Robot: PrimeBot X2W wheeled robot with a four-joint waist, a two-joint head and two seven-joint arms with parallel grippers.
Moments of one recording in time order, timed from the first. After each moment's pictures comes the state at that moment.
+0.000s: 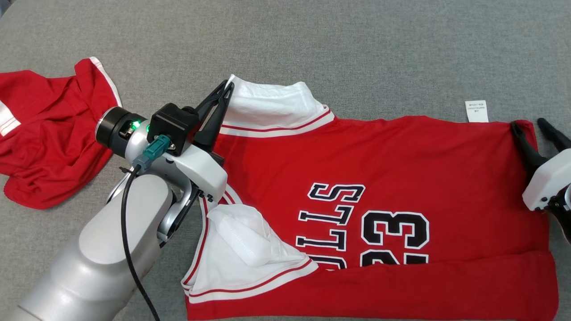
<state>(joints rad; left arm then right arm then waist) -0.76 0.33 -0.79 0.42 -0.52 0.11 -0.21 -0.65 -0.52 0.46 0.73 0.66 0.13 -0.08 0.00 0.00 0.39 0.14</state>
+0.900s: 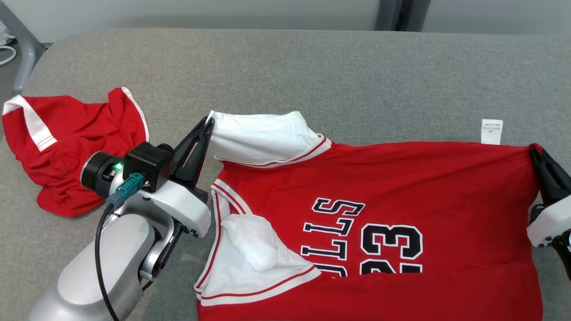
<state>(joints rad) -0.61 0.42 -0.76 0.28 -0.61 0.16 -0.20 -0.48 -0.51 0.35 0.65 0.55 0.13 -0.26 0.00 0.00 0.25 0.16</state>
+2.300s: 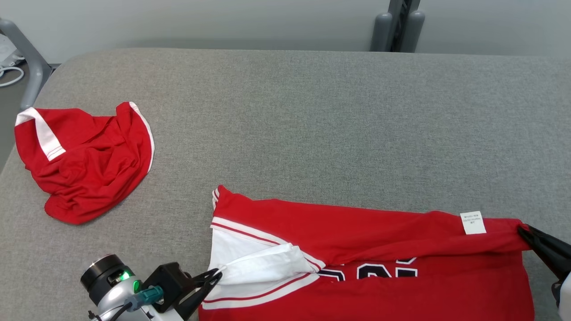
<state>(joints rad) -0.32 0.81 -0.98 -0.20 -0.61 0.08 0.16 -0.25 -0.90 0.69 0.25 0.76 0.13 -0.10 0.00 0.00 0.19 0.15</state>
